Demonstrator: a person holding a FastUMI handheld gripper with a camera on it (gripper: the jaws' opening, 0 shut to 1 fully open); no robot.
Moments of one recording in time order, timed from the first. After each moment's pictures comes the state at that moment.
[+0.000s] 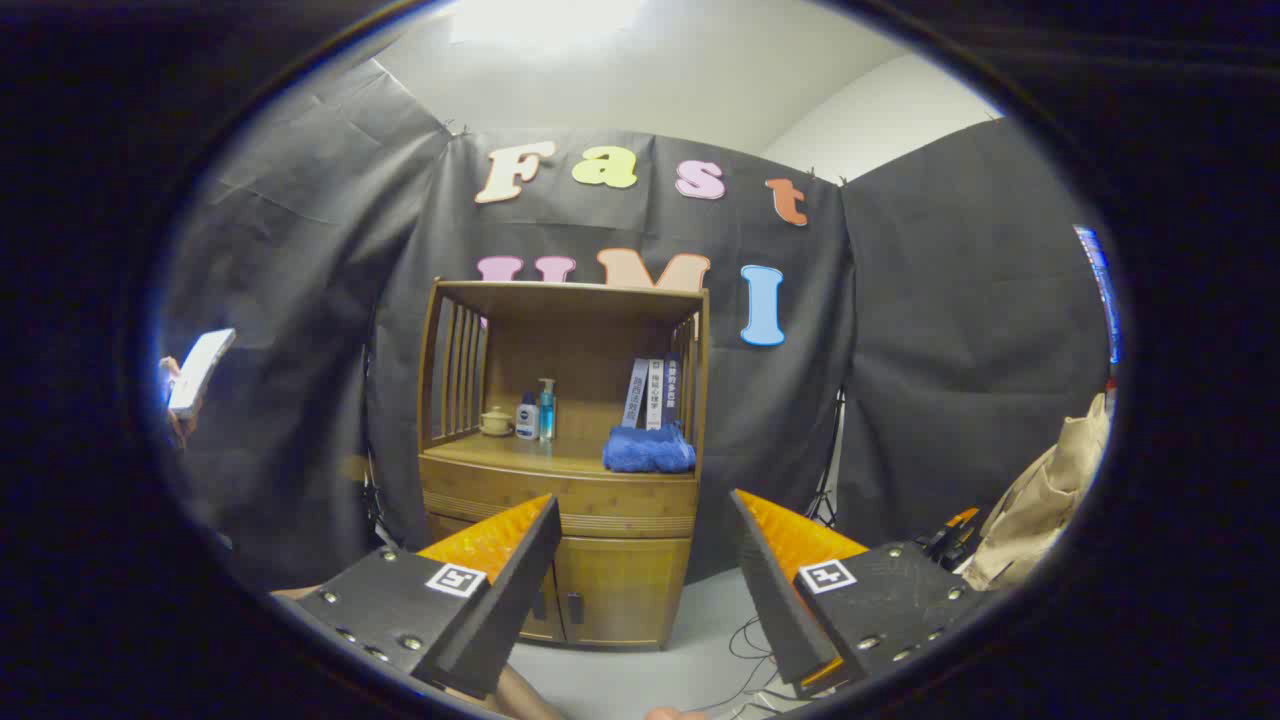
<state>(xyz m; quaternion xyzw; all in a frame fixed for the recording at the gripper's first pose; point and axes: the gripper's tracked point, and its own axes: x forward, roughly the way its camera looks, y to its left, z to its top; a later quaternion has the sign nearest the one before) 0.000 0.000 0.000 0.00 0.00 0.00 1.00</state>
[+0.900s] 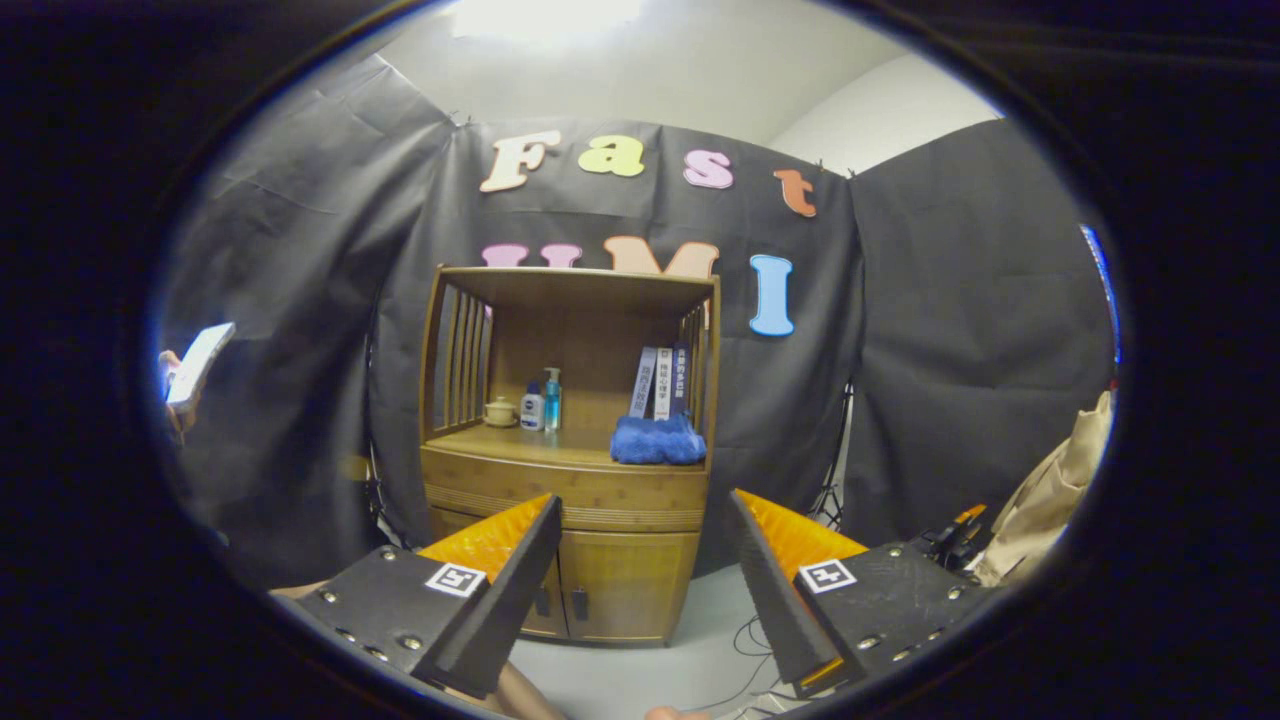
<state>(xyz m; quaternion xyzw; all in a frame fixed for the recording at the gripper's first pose) 0.020 0.017 -0.013 0.00 0.01 0.01 1.00</state>
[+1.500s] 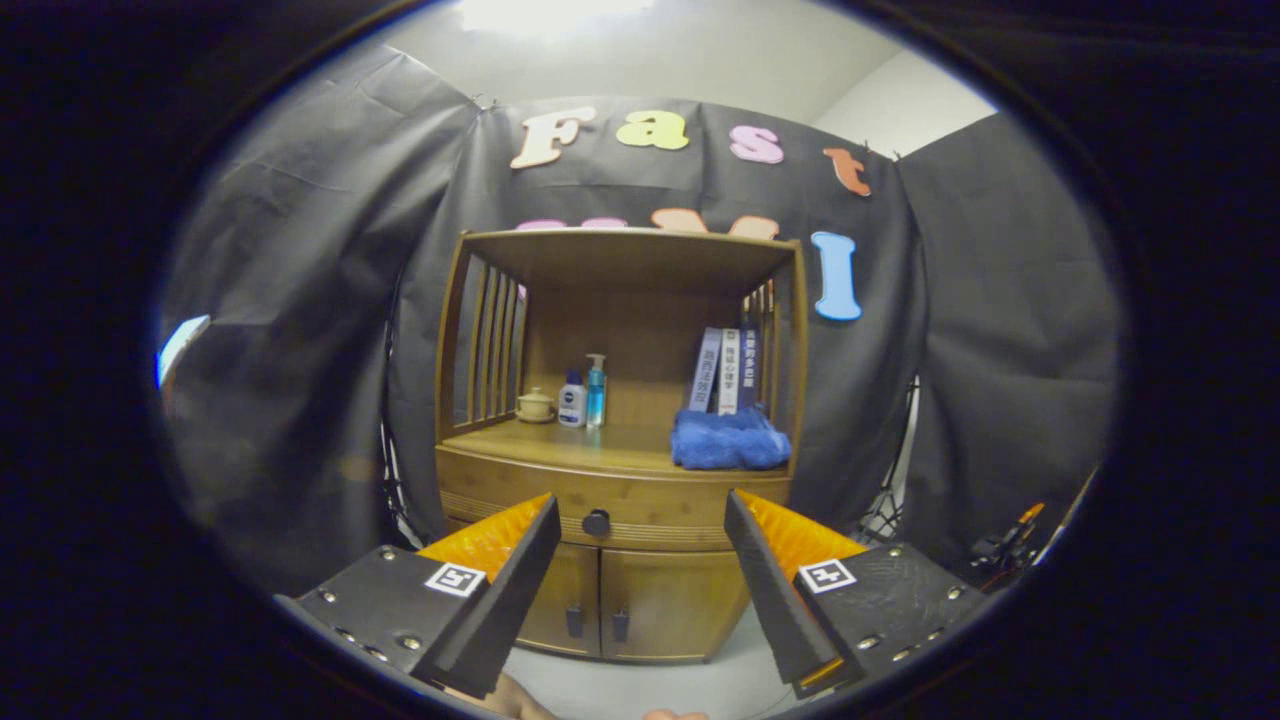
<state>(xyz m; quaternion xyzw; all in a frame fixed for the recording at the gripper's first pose) 0.154 0.106 -0.058 0.00 0.02 0.08 1.00</state>
